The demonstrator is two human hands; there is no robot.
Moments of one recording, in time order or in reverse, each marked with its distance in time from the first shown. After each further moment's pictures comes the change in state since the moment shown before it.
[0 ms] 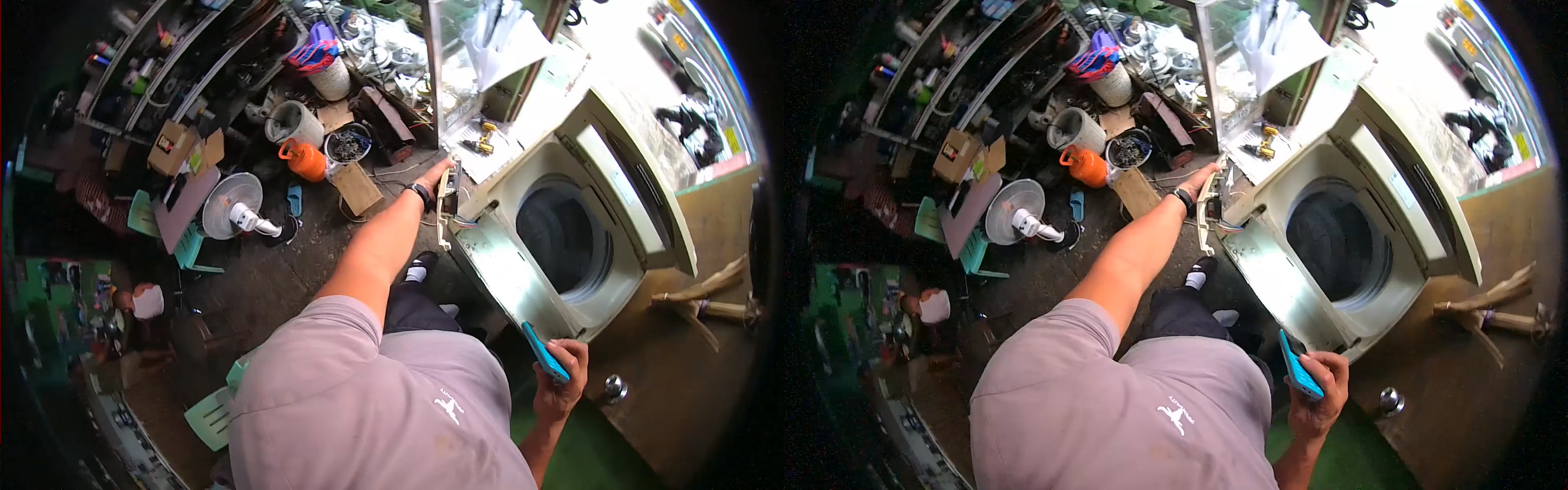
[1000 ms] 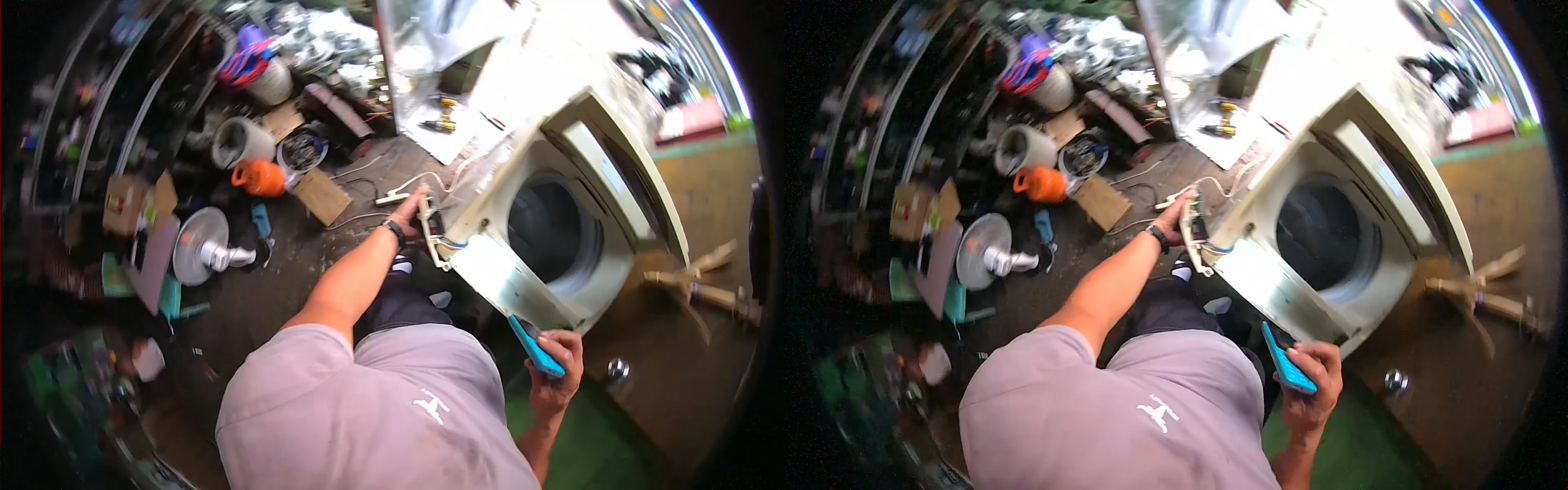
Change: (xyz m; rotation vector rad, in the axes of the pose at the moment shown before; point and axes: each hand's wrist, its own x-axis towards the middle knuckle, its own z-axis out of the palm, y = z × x) left_hand 0.011 -0.041 -0.036 -0.297 -0.056 -0.402; right_hand 0.085 -0.038 0.074 -0.040 0.023 0.195
